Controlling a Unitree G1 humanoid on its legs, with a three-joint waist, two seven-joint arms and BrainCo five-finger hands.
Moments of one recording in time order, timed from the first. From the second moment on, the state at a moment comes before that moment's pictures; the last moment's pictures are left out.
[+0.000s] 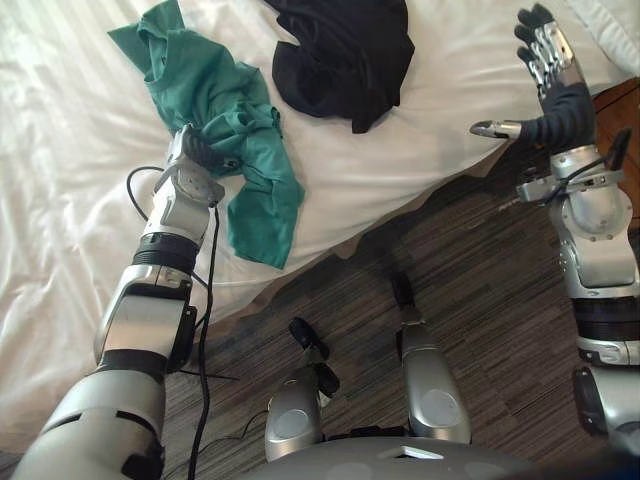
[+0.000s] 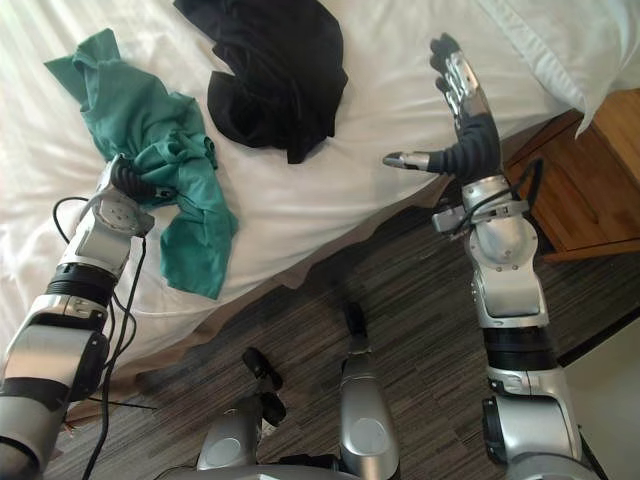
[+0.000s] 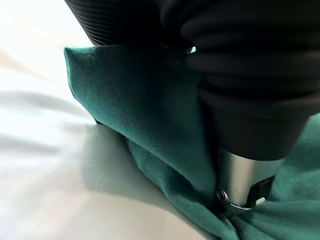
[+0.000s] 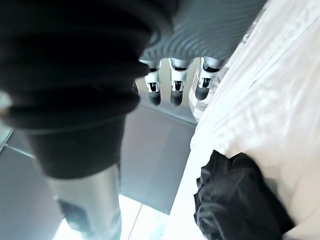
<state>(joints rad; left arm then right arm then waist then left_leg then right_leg) -0.83 0.52 -0.13 0.78 0.34 0.21 0.12 -0.56 -0.56 -0.01 -0.03 0.11 -0.21 0.07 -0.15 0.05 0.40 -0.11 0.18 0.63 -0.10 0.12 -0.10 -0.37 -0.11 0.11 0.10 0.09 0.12</state>
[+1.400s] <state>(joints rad) 0.25 0.32 -0.25 0.58 -0.02 -0.10 -0.21 -1.21 -1.11 0.25 0.84 -0.44 -0.01 0.36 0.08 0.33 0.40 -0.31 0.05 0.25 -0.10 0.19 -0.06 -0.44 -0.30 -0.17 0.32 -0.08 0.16</state>
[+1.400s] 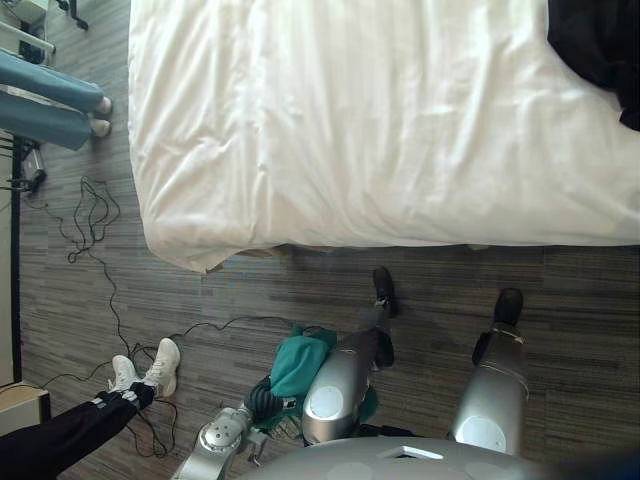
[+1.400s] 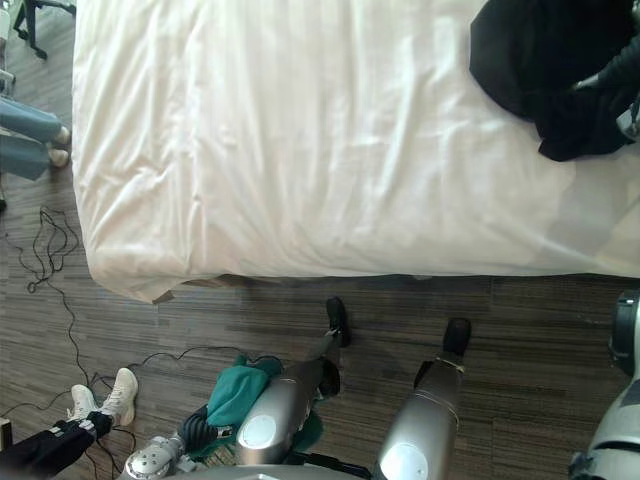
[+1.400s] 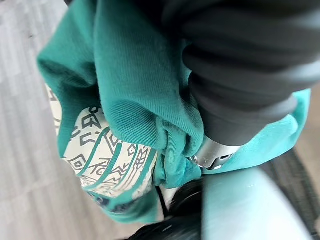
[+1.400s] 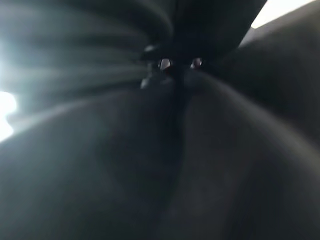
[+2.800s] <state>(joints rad) 0.15 0.12 -0.09 0.68 -0.41 -0.19 -0.08 0.17 -0.07 -0.14 0.71 0.55 -0.15 0.23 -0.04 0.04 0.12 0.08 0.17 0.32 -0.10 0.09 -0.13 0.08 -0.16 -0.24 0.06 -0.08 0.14</state>
